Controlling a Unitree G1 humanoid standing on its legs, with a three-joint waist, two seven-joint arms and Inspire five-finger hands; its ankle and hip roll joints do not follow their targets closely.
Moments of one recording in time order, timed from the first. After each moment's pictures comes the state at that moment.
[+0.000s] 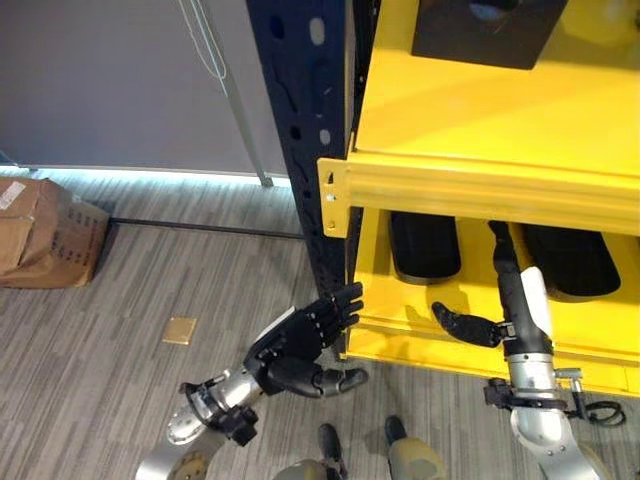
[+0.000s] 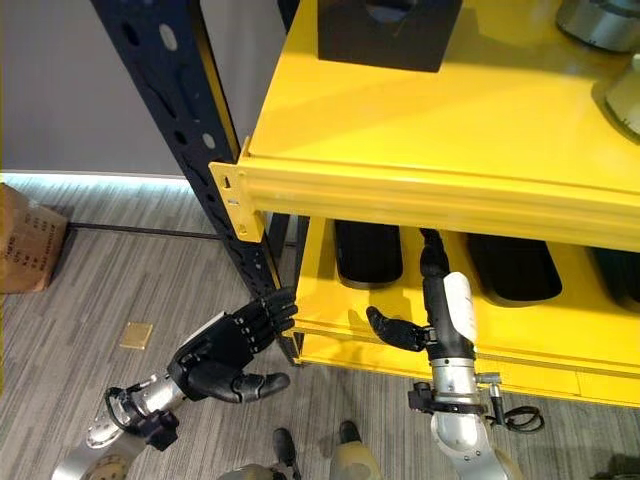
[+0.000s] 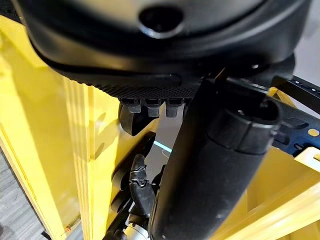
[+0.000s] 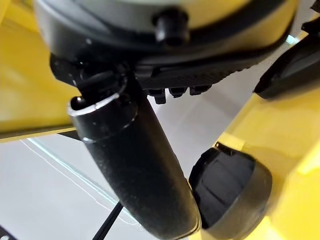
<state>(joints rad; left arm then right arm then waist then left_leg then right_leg) 0.23 0.58 -0.27 -0.21 -0.80 -0.11 -0.53 0.22 -0.55 0.13 -0.20 -0.24 -0.27 -0.49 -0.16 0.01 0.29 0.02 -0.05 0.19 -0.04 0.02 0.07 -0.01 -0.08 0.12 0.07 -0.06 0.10</state>
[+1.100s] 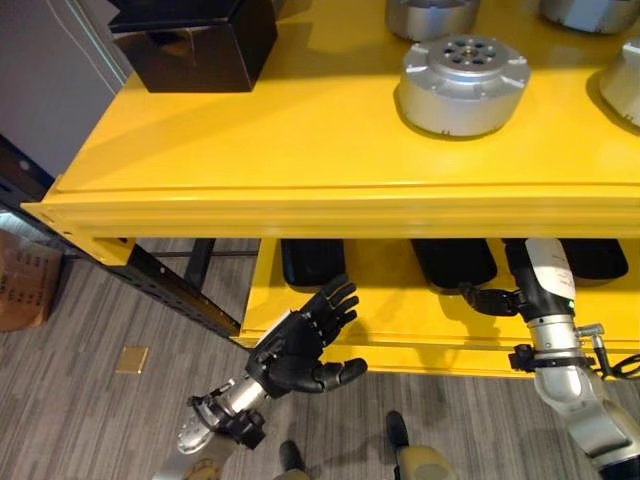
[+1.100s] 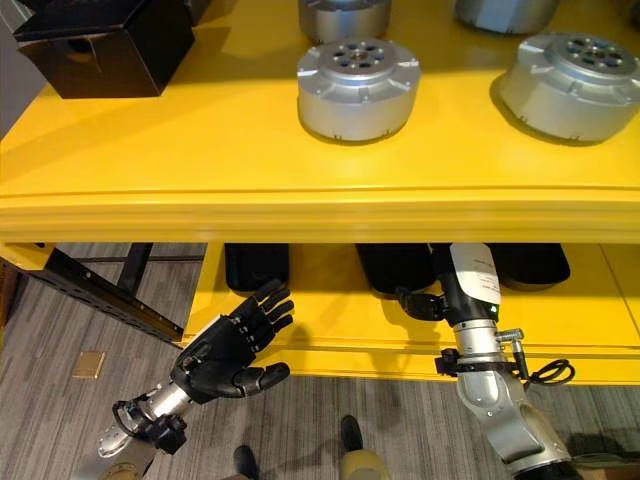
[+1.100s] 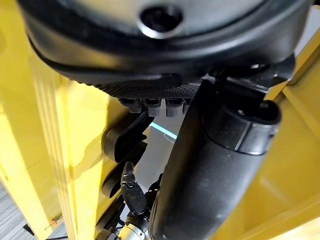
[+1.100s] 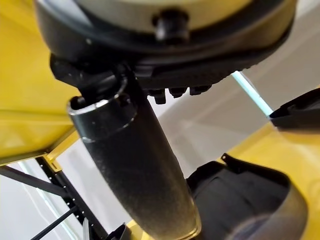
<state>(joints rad) 0.23 0.50 -0.28 -0.16 -0.82 -0.16 -0.50 0.04 -0.73 0.11 -0.07 -0.34 -0.19 -0.45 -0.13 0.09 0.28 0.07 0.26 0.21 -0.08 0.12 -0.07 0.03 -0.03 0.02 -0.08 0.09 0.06</state>
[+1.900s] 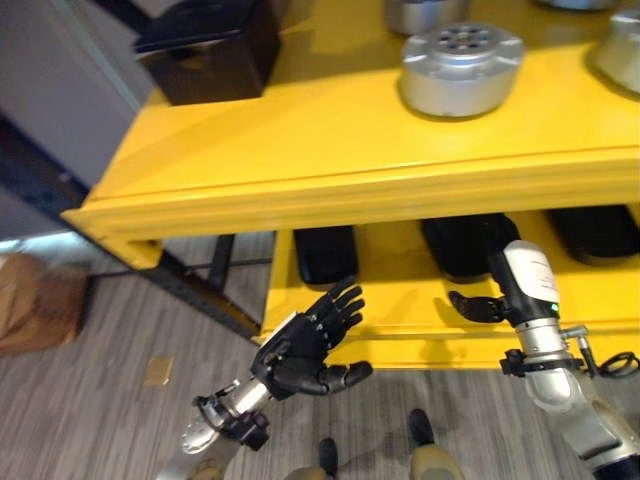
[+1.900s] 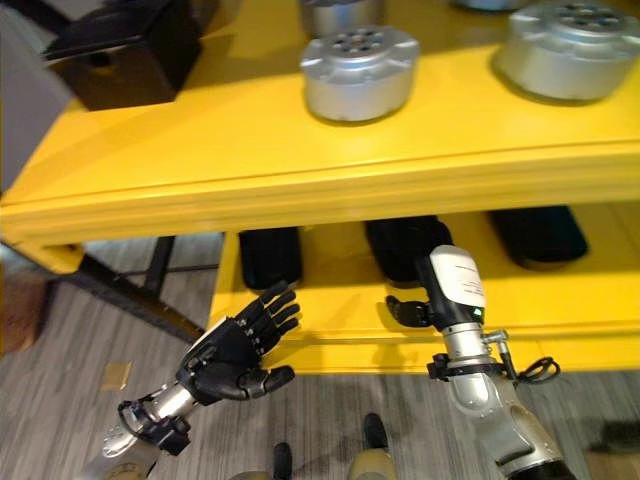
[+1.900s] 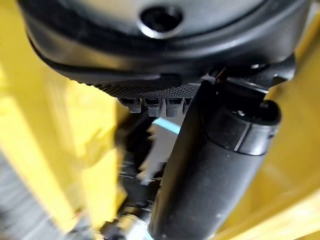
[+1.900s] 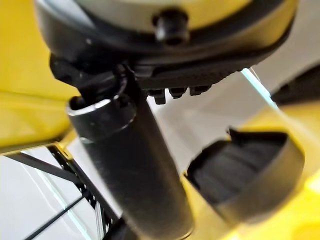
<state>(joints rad) 0.22 0.52 -0.28 -0.16 -0.82 -0.14 -0.51 0.06 -0.72 0.12 -0.08 -0.40 -0.20 -0.41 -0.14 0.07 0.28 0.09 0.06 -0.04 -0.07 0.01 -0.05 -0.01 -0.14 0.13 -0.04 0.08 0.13</state>
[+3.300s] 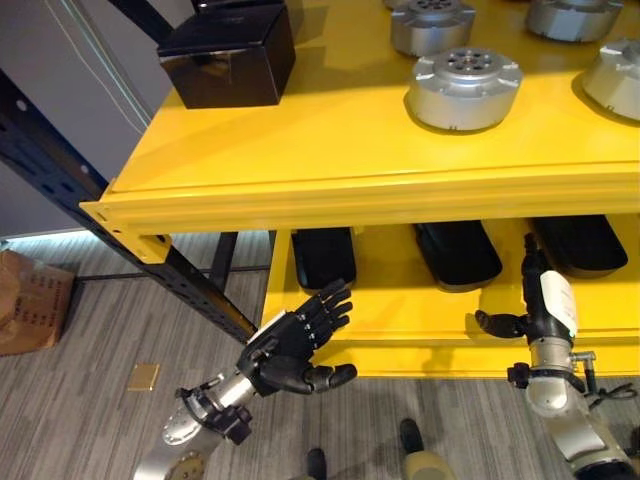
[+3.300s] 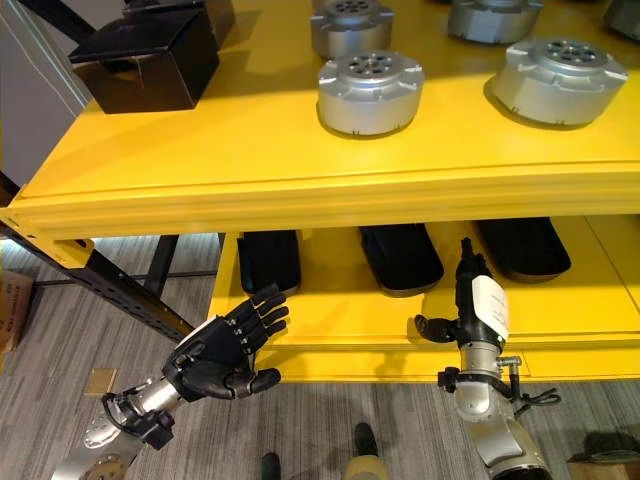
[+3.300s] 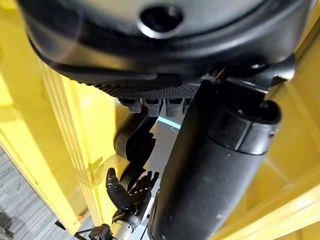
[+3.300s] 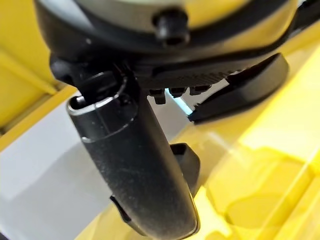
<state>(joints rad) 0.21 0.56 -0.24 -0.13 -0.82 -0.10 -0.56 0.02 -0.60 0.09 0.20 -0.25 -0.09 -0.47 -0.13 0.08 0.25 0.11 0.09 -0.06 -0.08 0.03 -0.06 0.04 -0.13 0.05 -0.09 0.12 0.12</state>
